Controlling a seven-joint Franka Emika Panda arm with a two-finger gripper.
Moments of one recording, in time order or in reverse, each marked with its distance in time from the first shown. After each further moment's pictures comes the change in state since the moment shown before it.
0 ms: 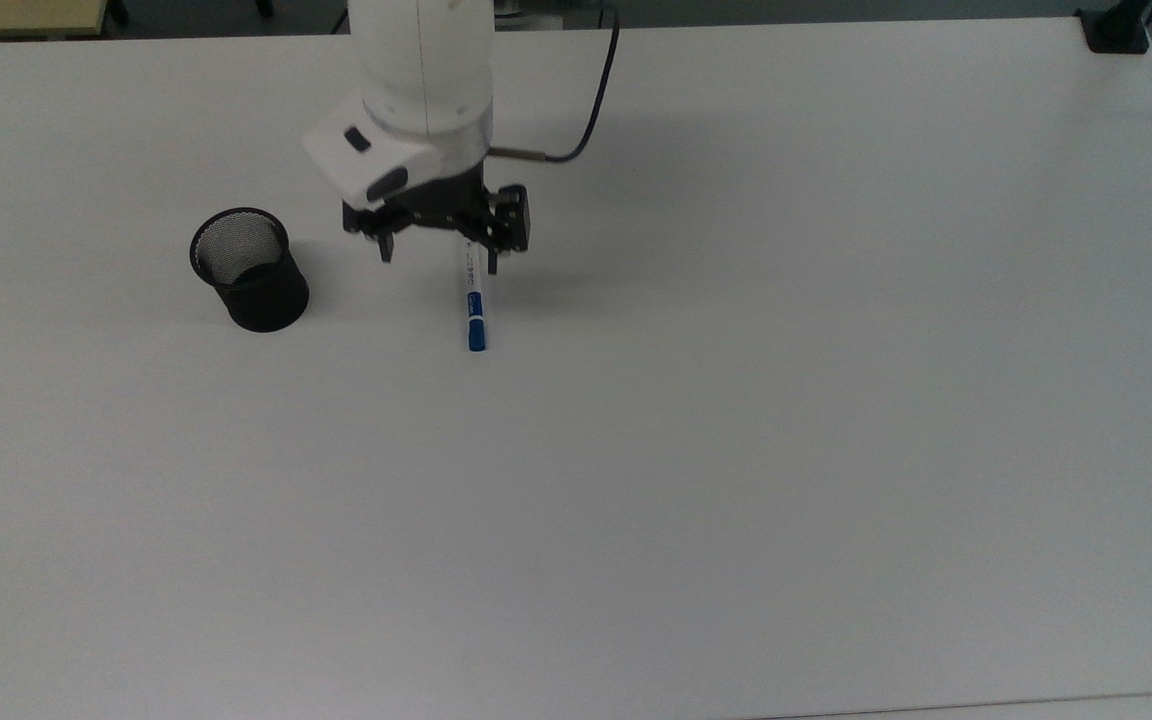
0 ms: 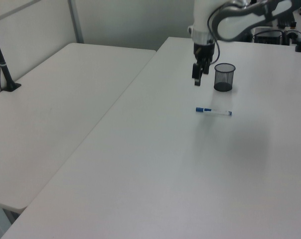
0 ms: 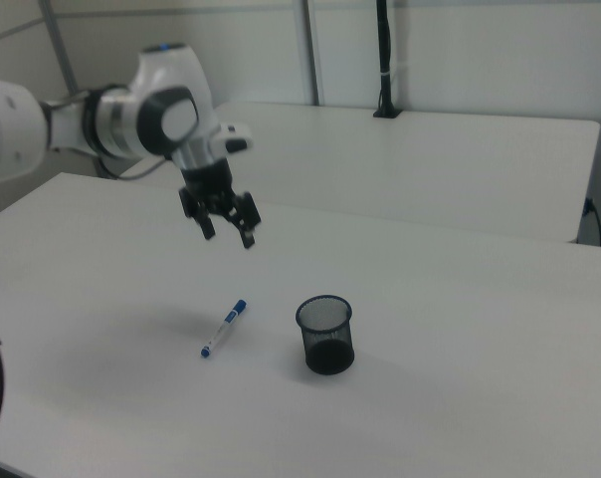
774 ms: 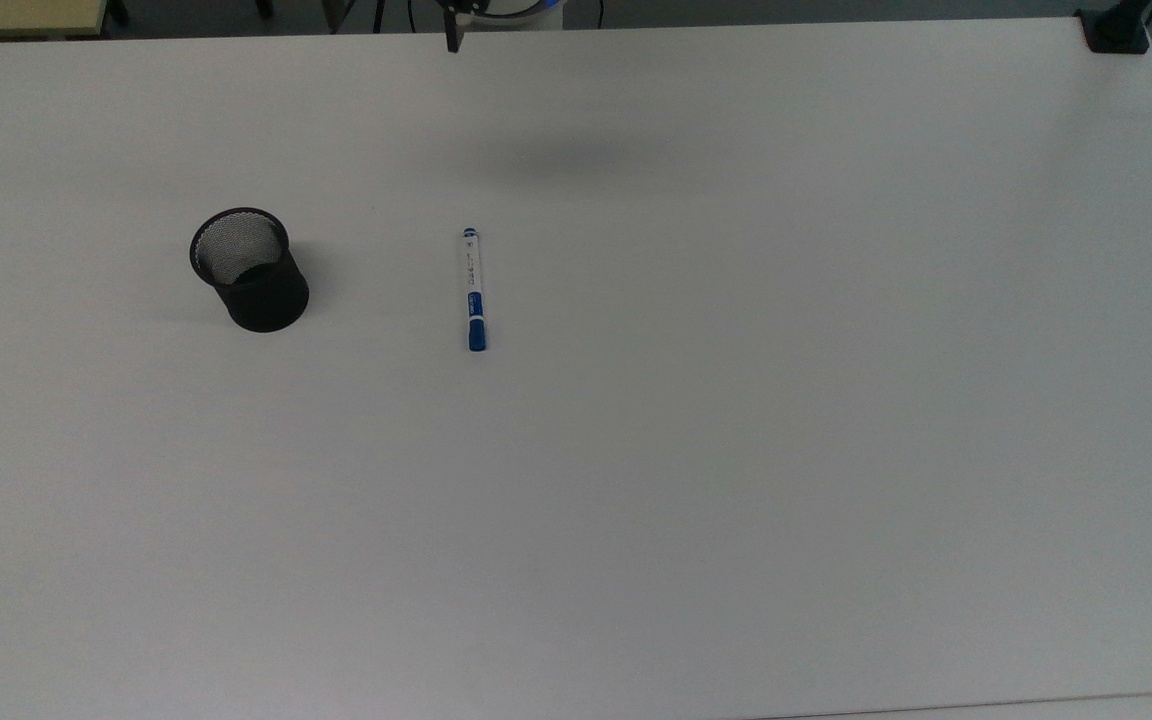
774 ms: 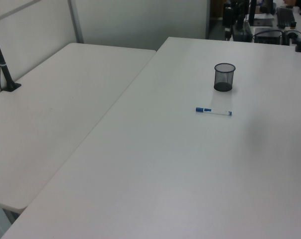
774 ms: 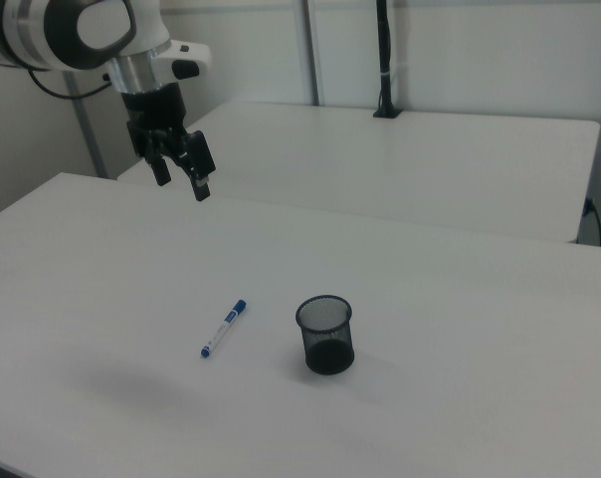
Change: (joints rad) arm 0.113 -0.318 -0.192 0.016 0.118 -0.323 0.021
